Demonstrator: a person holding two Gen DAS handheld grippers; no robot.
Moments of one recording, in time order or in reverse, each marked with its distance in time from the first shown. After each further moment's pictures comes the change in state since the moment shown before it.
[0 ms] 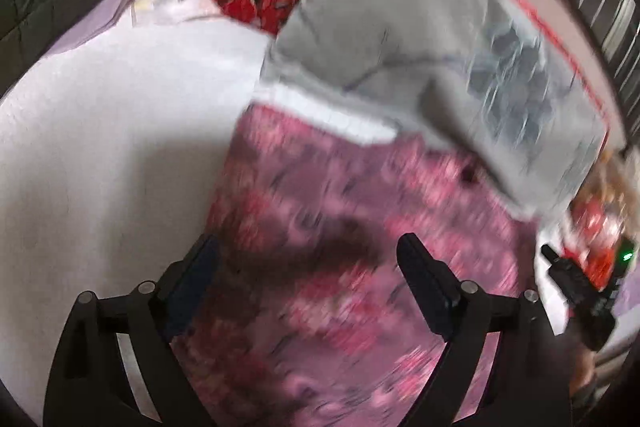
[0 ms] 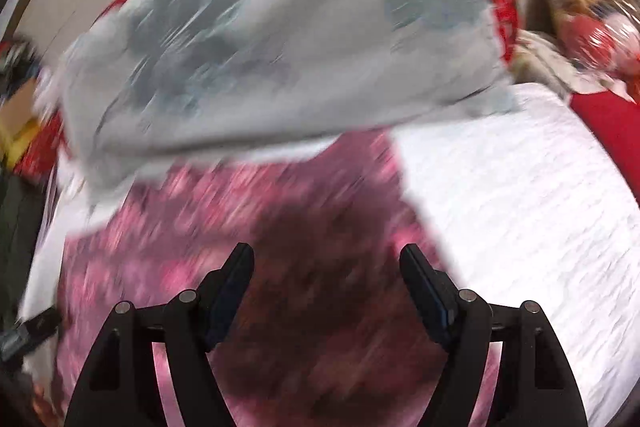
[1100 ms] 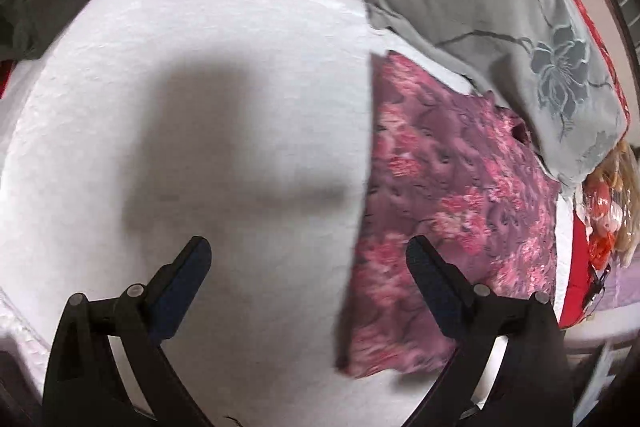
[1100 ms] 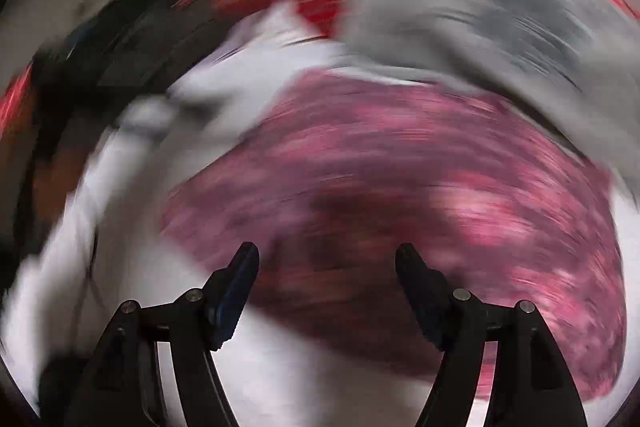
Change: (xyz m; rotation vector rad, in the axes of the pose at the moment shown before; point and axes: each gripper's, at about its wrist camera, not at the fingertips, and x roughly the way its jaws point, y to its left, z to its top) left arm -0.031 0.106 -0.001 -0.042 0.305 0.094; right arm -0.086 0.196 -0.192 -0.851 0.135 0.439
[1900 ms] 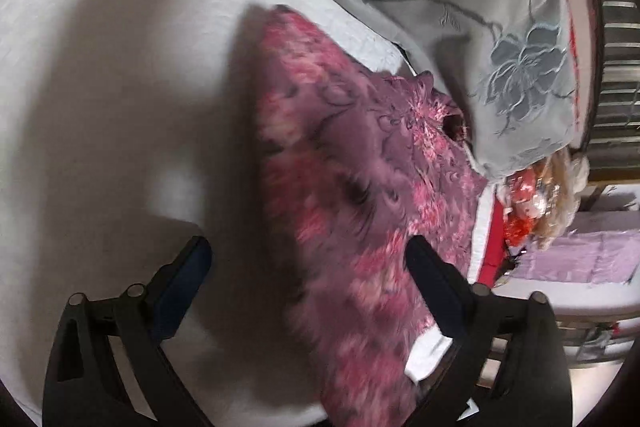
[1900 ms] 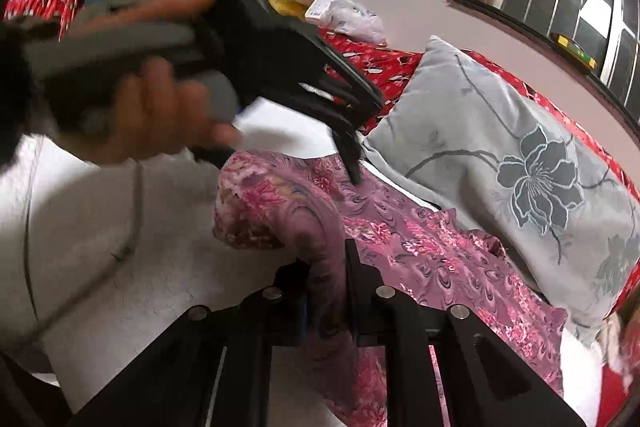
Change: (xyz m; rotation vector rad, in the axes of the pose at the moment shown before) left arm 0.068 -0.069 0.061 -0.021 0.283 -0.346; right arm 0.004 0.035 0.042 -0.188 -0.264 -0.258
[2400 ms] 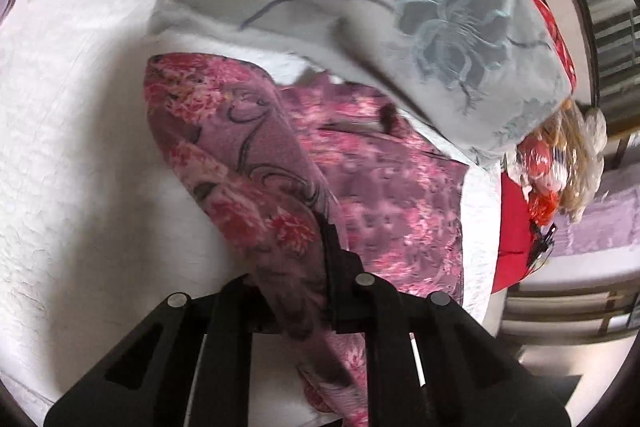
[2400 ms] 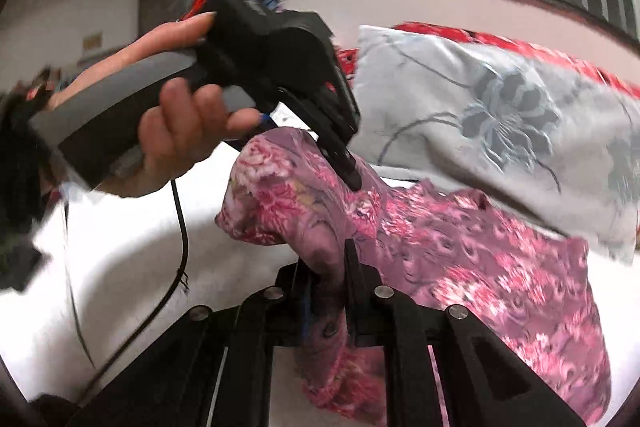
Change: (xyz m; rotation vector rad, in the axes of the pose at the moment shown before) left arm -0.005 -0.129 -0.016 0.181 -0.076 0.128; right arm -0.039 -0.081 -0.022 0.388 -0.056 0.084
